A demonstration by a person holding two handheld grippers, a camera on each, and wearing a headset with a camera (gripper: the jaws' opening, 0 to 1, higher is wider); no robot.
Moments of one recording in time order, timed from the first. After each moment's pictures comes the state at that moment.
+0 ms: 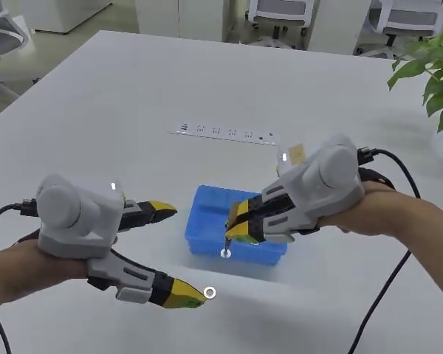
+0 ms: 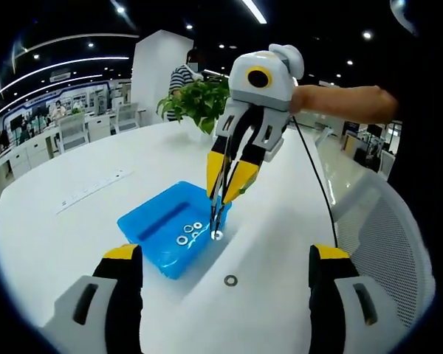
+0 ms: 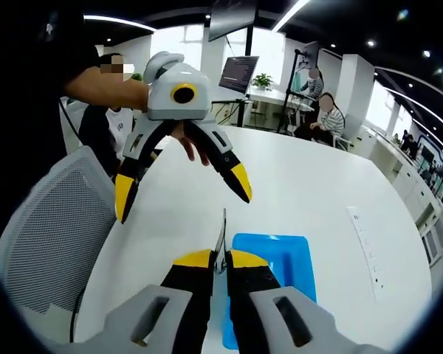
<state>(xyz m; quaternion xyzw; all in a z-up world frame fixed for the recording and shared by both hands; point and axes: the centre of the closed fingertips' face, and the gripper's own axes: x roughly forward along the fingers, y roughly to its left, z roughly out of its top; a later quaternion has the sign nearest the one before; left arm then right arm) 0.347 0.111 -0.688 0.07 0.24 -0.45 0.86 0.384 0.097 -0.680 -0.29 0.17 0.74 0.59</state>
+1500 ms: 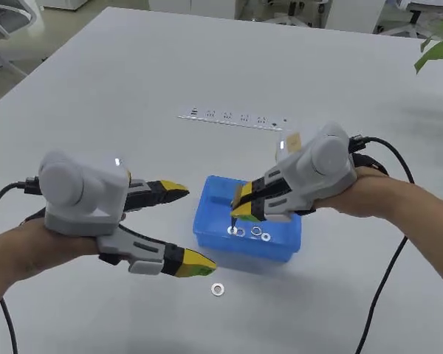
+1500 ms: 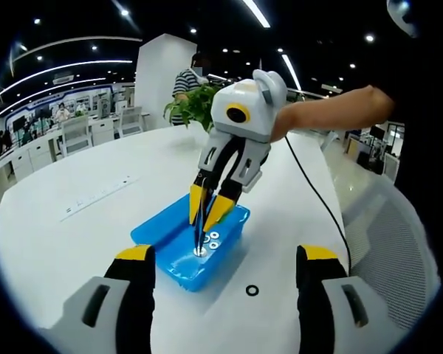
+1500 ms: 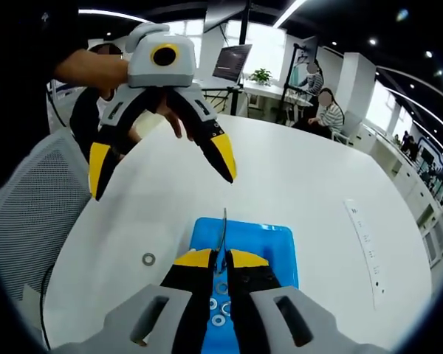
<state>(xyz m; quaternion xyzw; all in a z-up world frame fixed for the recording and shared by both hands) 0.382 0.119 -0.687 0.06 0.22 -0.45 0.86 0.431 0.116 -0.725 -0.30 0.17 0.73 0.59</state>
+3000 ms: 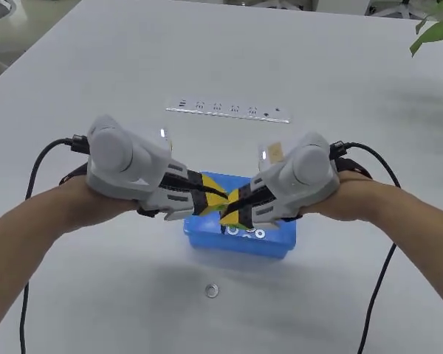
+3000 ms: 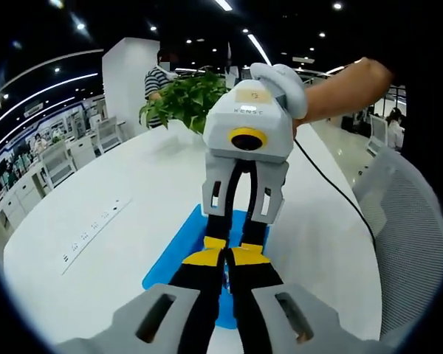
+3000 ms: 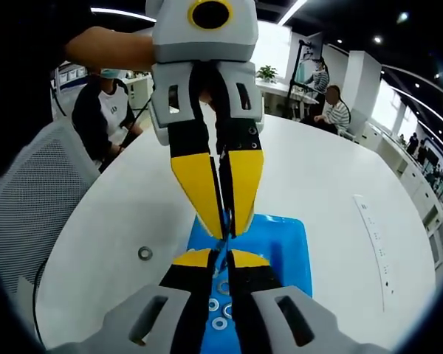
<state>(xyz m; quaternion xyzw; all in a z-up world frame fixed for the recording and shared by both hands) 0.436 0.091 -0.694 0.16 0.21 -0.50 0.83 0.429 0.118 -0.746 -0.31 0.17 0.74 0.57</state>
